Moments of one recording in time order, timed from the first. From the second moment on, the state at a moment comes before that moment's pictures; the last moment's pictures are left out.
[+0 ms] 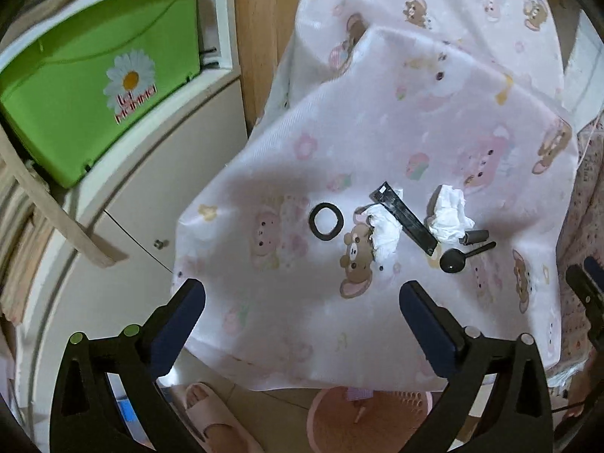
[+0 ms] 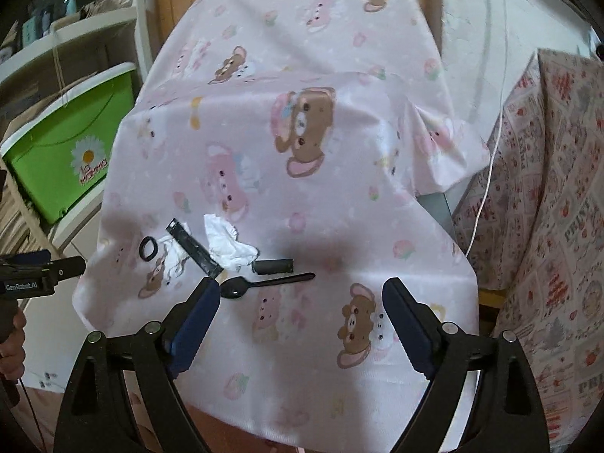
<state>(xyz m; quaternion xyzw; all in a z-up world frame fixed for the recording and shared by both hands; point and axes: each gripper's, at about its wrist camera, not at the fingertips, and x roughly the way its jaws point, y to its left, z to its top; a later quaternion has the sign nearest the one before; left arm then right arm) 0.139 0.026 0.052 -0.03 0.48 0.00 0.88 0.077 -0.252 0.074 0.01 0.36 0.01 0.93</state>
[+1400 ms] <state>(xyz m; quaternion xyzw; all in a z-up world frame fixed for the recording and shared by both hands) 0.213 -0.044 -0.017 -0.03 0.54 -0.08 0.84 0.121 -0.270 0.026 -0.02 0.41 -0.03 0.91</state>
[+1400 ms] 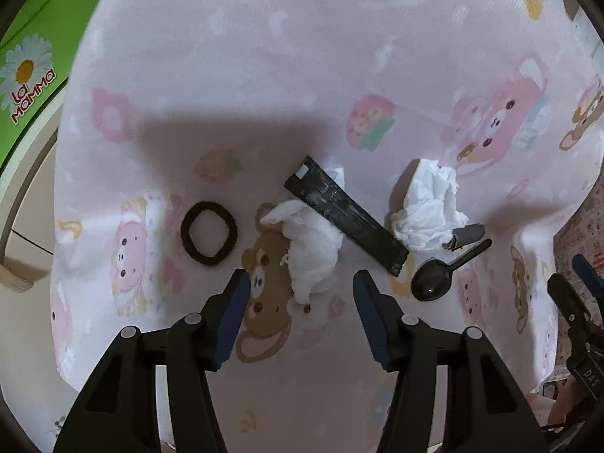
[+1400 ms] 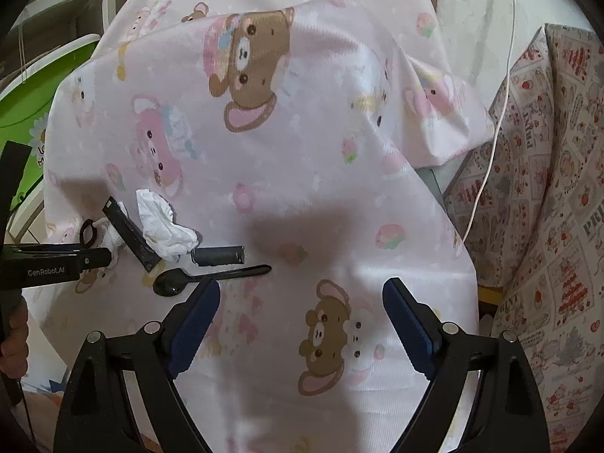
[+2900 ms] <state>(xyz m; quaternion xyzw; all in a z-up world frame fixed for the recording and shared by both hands) 0.173 0.055 0.044 -0.05 0.46 0.02 0.89 0.181 -0.214 -0.016 -0.01 0.47 0.02 0.88</state>
